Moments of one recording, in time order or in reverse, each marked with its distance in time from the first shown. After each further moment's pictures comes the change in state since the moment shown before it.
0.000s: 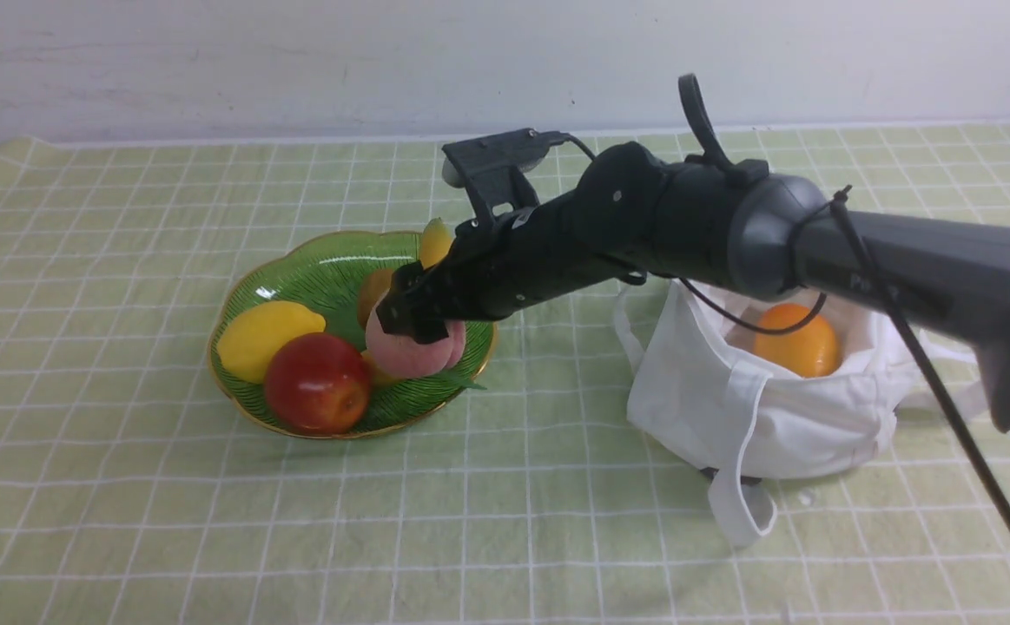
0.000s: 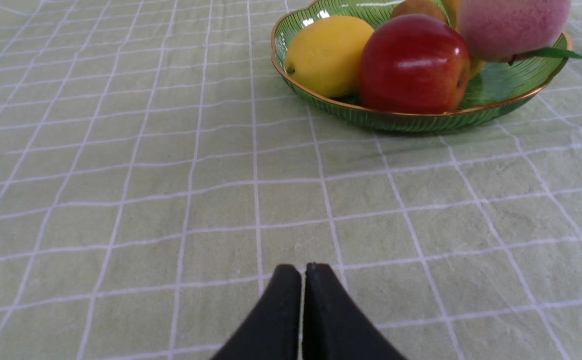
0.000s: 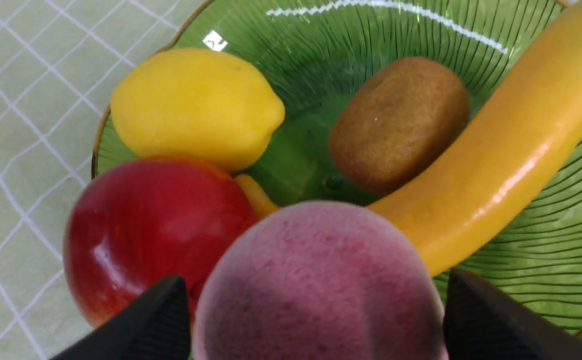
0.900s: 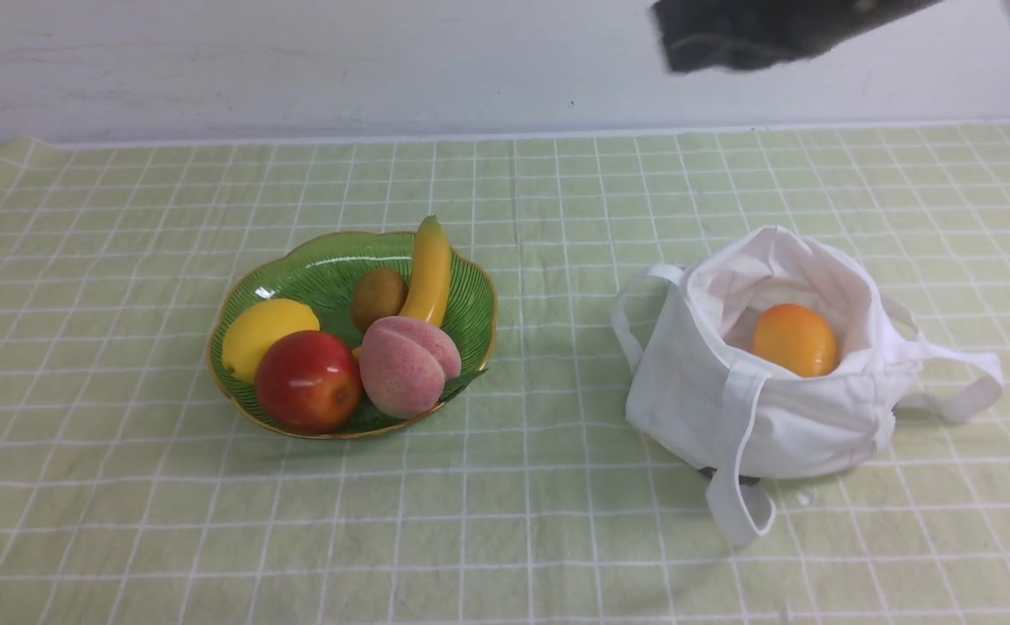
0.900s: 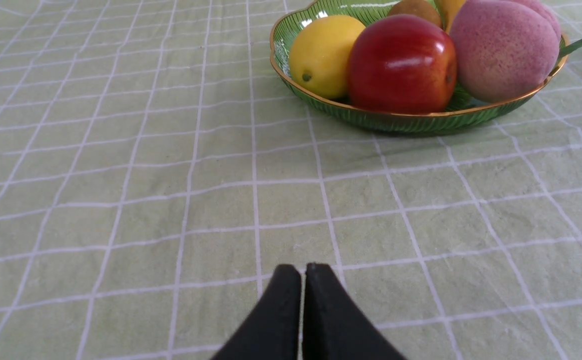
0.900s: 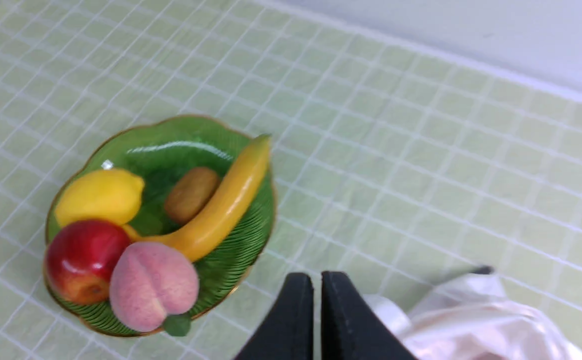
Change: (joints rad) right arm -0.246 -0.648 0.003 -0.547 0.415 0.458; left arm 0.000 0.000 0.000 0.000 0.000 0.000
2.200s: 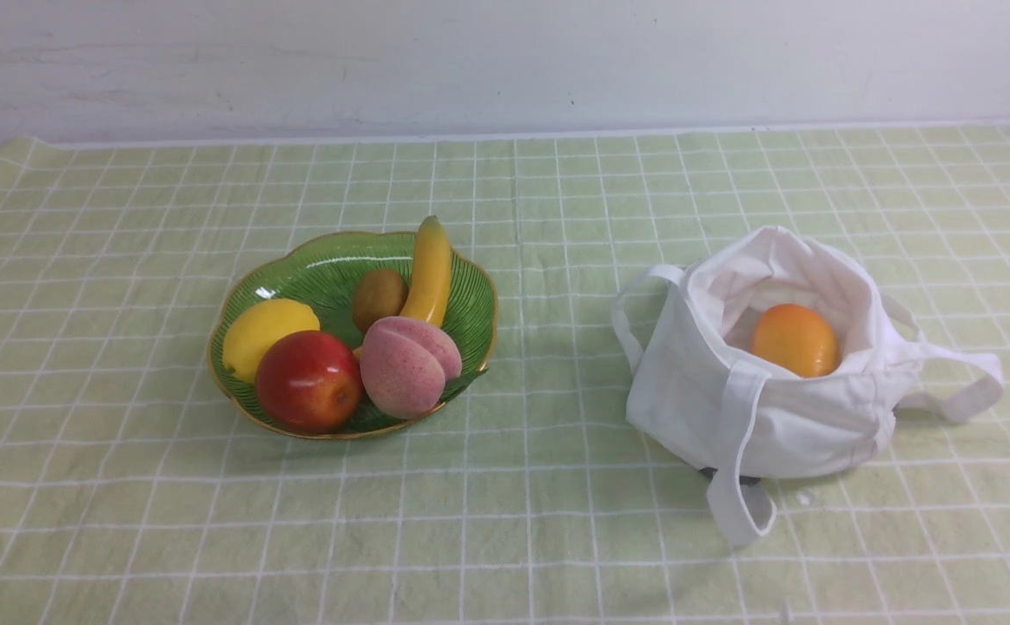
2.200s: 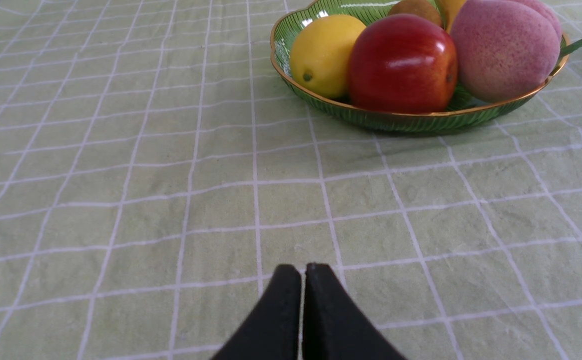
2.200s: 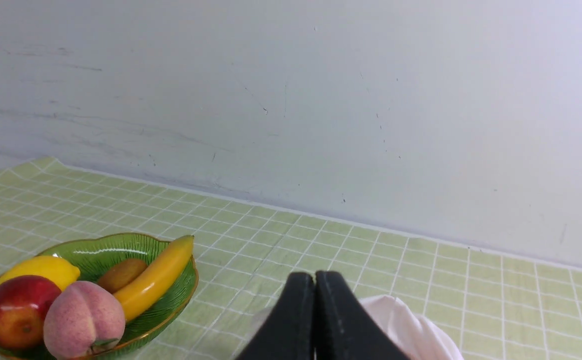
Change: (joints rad) right arm -0.026 -1.007 1.277 -0.360 -0.870 0.244; left arm 0.000 0.000 0.000 0.000 0.000 0.000
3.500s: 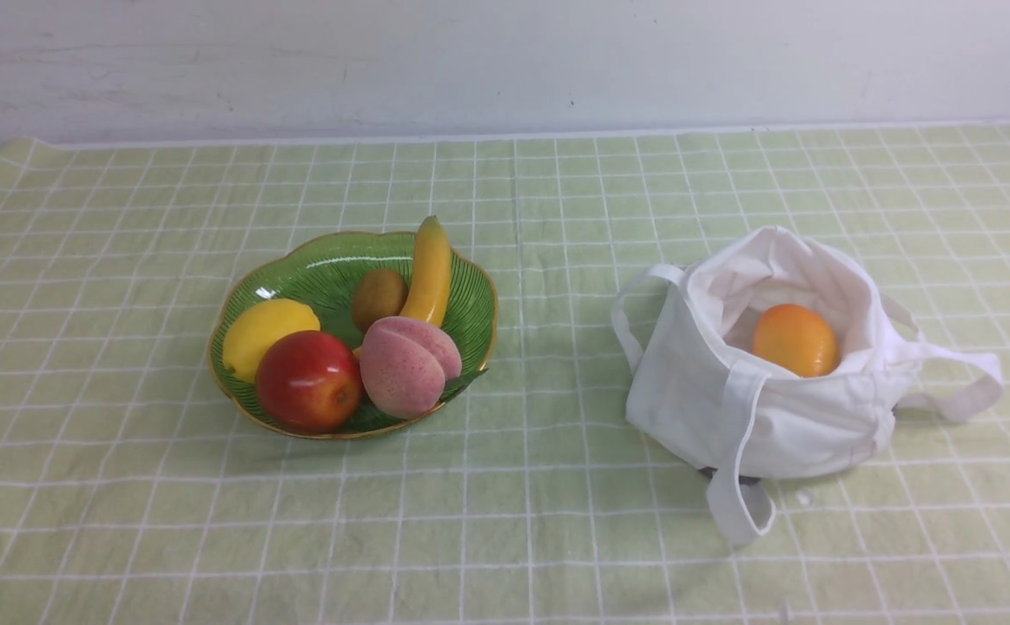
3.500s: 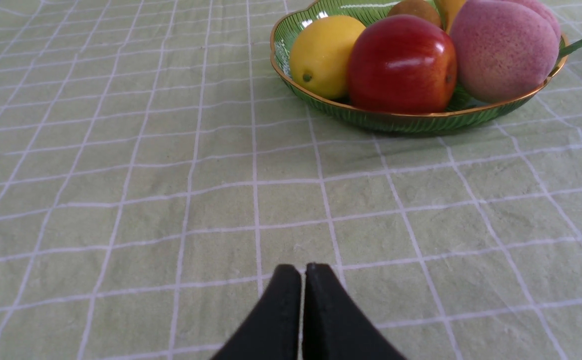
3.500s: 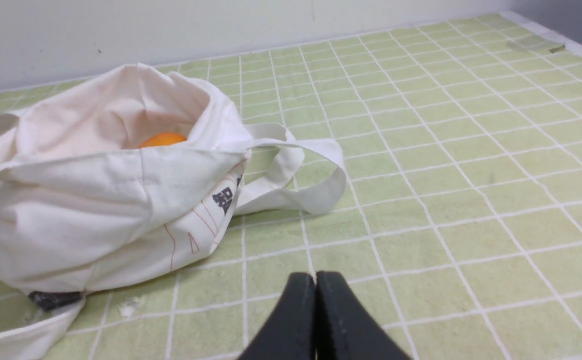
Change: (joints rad) right arm -0.383 -0.533 0.488 0.073 0.267 0.104; left arm 0.000 0.000 0.000 0.000 0.000 0.000
